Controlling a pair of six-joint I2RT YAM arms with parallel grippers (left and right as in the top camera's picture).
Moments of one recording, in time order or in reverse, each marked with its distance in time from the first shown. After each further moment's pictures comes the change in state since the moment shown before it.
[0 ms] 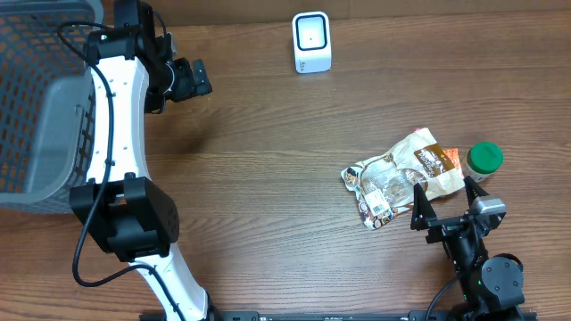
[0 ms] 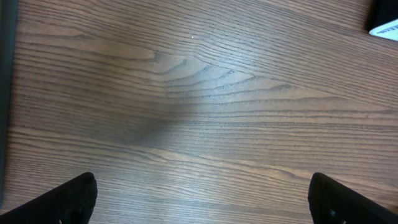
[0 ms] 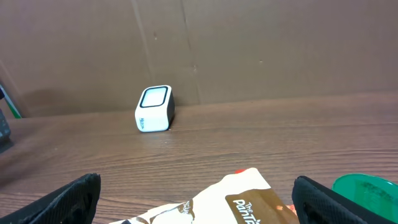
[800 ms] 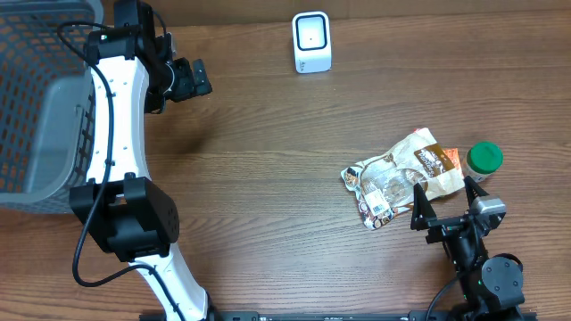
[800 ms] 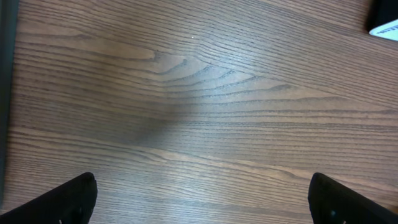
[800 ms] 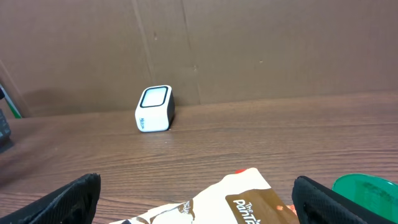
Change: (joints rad) left arm 0.000 0.000 0.000 0.000 0.000 0.000; right arm 0.000 0.000 0.000 0.000 0.000 0.000
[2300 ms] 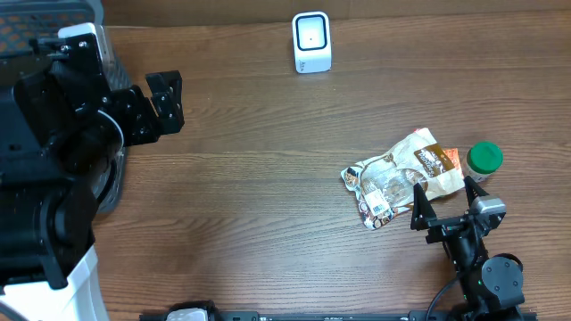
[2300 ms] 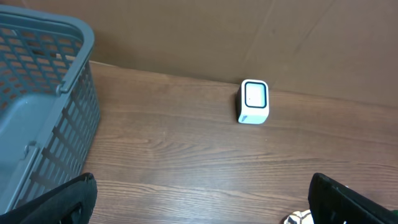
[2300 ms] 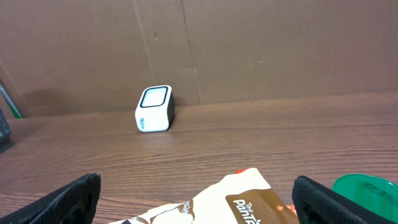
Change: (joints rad) left arm -0.052 -0.733 0.011 -0.011 0.000 0.000; right arm 0.000 0.000 0.000 0.000 0.000 0.000
